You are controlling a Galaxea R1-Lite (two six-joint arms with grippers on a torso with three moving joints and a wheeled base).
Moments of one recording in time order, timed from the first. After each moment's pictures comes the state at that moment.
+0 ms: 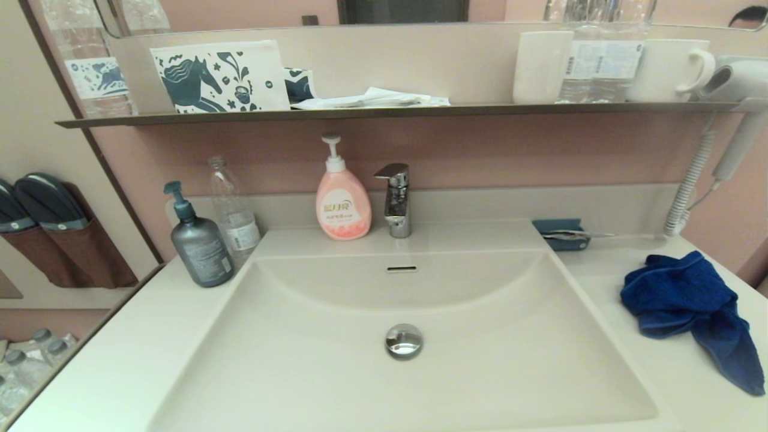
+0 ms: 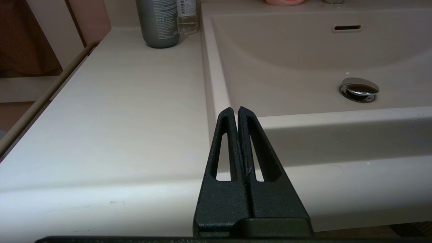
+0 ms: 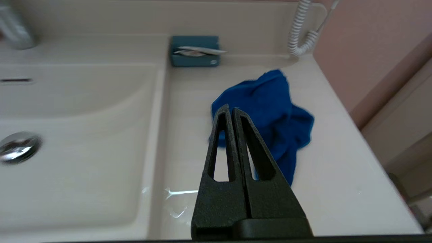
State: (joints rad) left arm 0.00 0.00 -0.01 0.03 -0.02 0.02; right arm -0.07 0.75 -0.65 0.03 0.01 -0.05
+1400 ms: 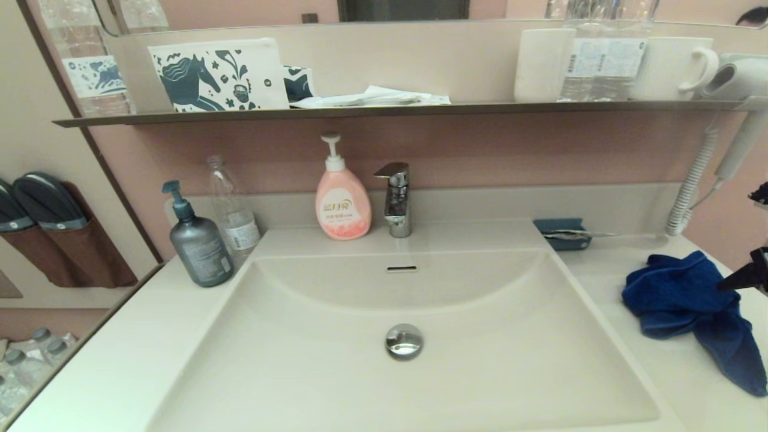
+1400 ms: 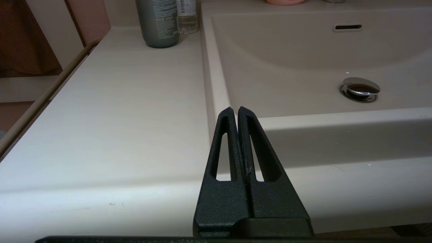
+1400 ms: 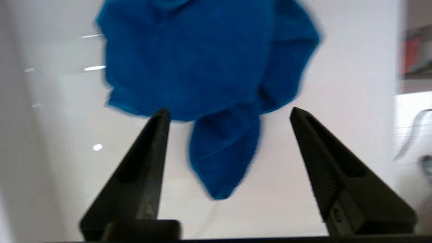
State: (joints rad) left arm 0.00 0.00 -0.01 0.03 -0.02 0.02; right arm -0.40 1.71 -1.39 0.66 0.14 -0.29
